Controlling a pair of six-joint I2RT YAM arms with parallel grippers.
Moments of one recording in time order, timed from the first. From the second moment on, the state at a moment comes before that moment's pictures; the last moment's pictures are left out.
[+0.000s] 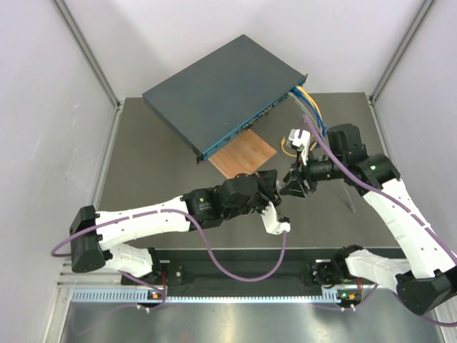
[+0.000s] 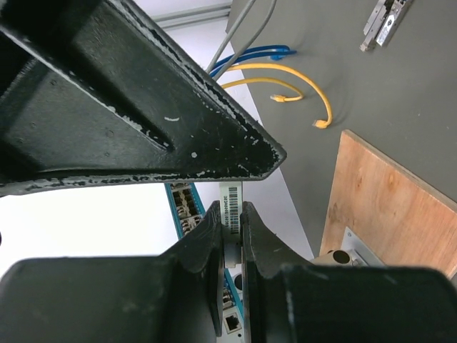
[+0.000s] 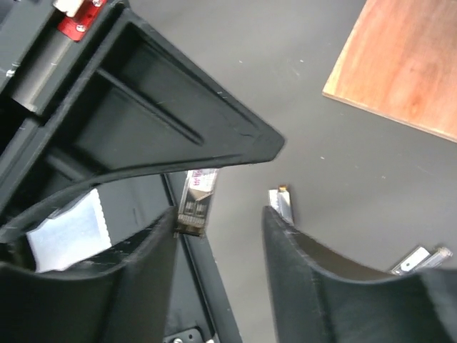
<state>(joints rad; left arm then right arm) -1.24 1.34 1.11 -0.13 -0.21 1.50 0.42 1.06 1.22 -0.93 -0.76 -0.33</state>
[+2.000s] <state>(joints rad) 0.27 1.06 0.93 0.09 0.45 -1.04 0.20 1.59 1.82 -0.85 -0.42 -0.51</state>
